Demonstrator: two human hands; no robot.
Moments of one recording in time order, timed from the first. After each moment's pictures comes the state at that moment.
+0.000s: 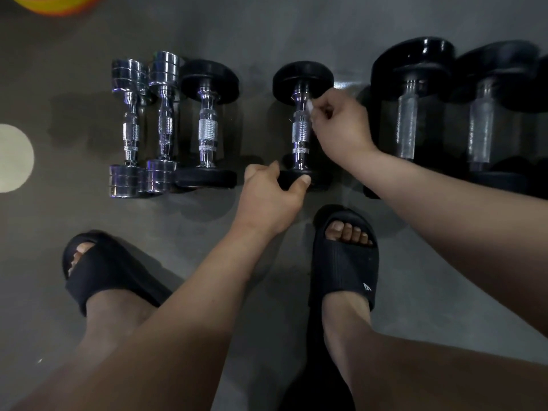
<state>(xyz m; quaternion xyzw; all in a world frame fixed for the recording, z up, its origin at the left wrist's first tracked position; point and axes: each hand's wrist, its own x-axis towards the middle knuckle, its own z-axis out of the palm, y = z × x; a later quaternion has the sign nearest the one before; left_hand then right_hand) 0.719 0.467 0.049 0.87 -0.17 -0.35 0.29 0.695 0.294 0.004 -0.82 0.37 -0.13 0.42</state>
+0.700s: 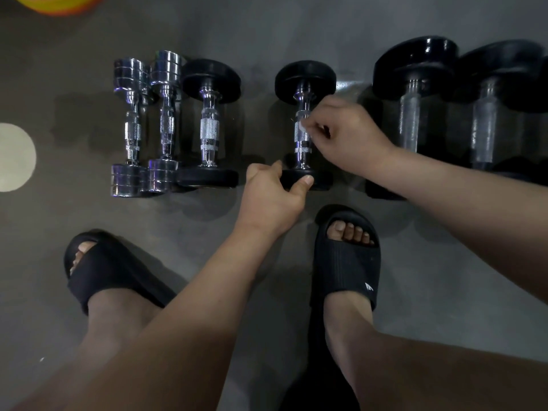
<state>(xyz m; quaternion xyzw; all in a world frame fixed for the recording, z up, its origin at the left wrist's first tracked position) 0.716 0.469 0.043 0.88 -0.18 -0.32 0.30 0.677 0.286 0.018 -0.93 0.11 -0.11 0.34</state>
